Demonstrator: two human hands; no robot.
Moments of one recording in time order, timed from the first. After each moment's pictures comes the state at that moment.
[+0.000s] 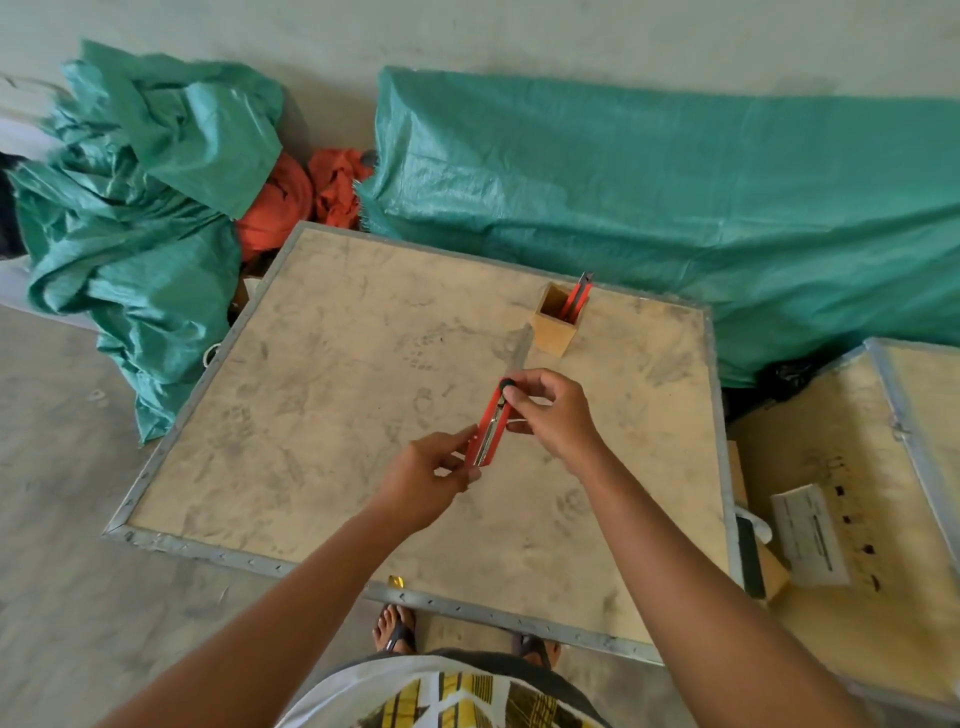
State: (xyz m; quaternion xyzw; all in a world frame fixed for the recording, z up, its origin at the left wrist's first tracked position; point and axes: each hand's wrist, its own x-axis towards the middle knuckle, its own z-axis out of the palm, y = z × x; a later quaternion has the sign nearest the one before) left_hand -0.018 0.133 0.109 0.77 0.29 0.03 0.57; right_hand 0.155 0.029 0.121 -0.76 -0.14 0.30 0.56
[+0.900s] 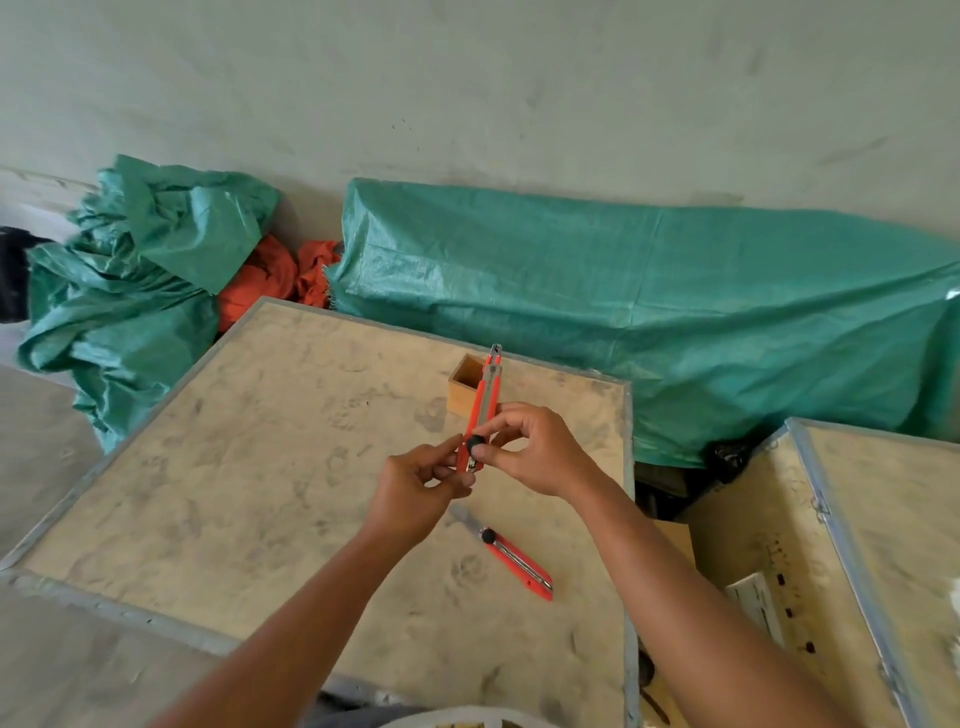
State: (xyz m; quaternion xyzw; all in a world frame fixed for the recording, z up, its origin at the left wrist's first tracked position) left_hand 0.096 0.010 0.167 0.69 0.30 0.22 0.62; right_hand 0.261 -0.085 0.186 -0.77 -0.44 0.23 0.41
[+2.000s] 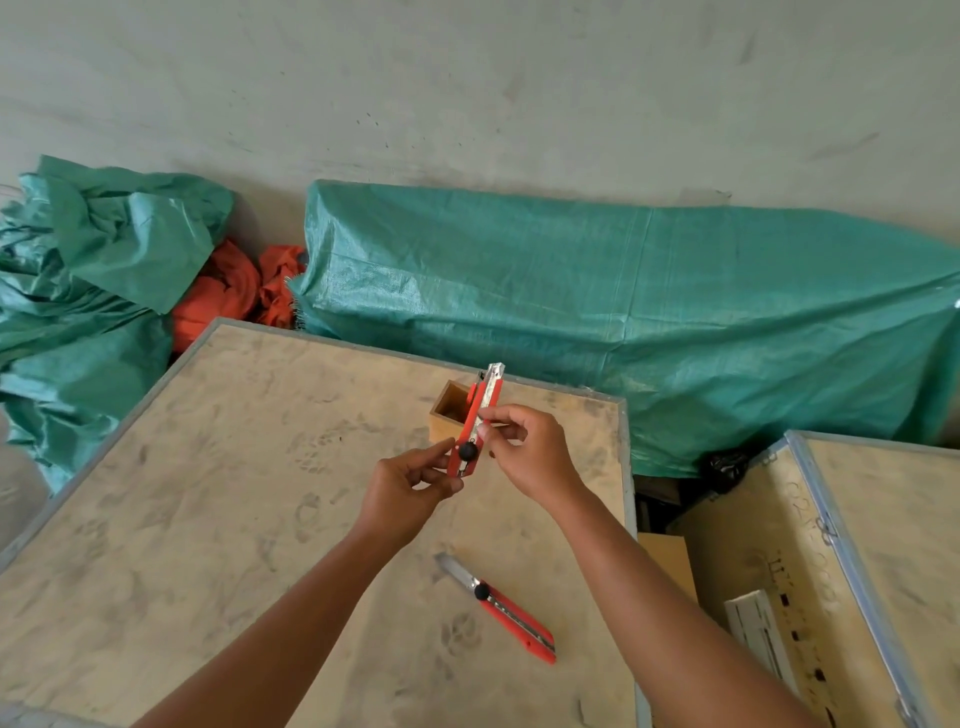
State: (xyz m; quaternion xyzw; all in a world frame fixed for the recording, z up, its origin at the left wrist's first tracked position) left_hand 0.166 0.079 0.144 0.73 0.31 0.17 0.58; right_hand 0.314 -0.029 0.164 -0.80 -0.31 0.16 0.50
